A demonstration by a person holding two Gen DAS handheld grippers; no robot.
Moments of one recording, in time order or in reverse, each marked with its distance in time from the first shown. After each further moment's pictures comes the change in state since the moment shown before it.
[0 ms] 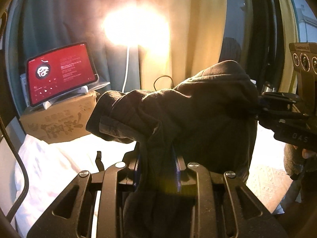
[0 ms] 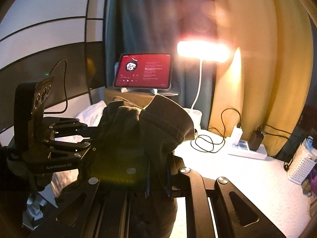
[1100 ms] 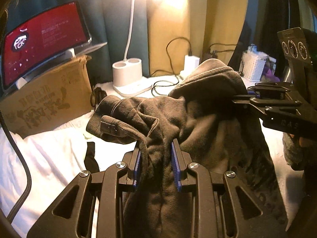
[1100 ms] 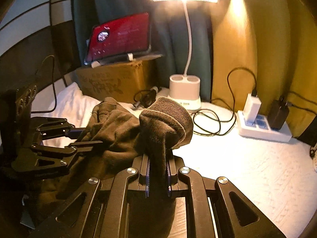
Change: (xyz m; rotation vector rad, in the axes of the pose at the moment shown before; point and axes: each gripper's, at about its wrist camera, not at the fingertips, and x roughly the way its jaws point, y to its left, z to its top) left arm 0.112 0.034 -0.015 -0.001 0.197 0.030; right arm 0.136 -0.068 -0.025 0.106 0.173 0.053
